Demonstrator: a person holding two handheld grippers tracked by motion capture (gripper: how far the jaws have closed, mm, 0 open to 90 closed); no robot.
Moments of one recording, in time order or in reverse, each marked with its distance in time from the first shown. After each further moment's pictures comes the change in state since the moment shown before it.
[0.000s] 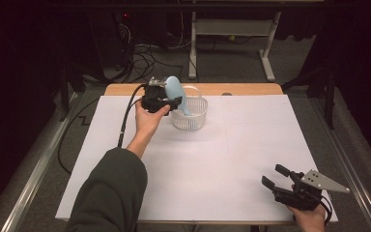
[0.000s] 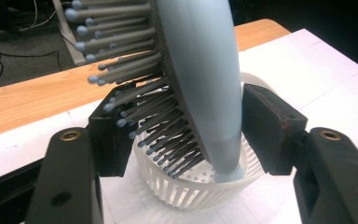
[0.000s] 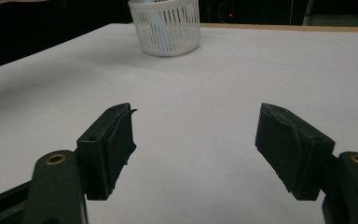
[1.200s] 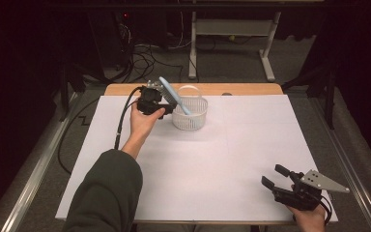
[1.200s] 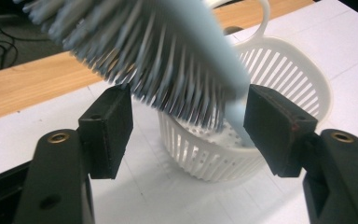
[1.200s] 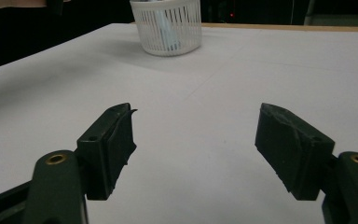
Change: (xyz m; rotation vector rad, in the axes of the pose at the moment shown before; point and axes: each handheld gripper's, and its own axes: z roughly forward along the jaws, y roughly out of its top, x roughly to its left) left arm 0.013 -0.012 -0.001 0.072 0.038 0.020; right arm 0.000 0.000 0.000 0.000 0.003 0.000
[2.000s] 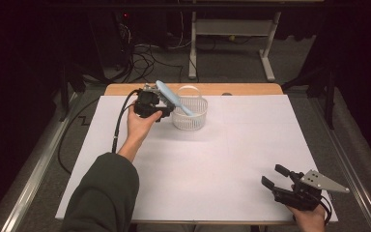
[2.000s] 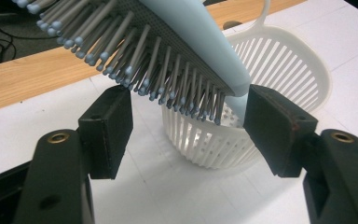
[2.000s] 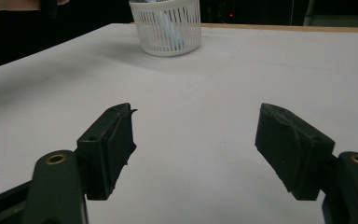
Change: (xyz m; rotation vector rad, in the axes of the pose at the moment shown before) left arm 0.003 -0.009 -0.008 0.002 -0.006 0.003; right arm 0.000 0.000 0.000 -0.001 -0.001 -0.002
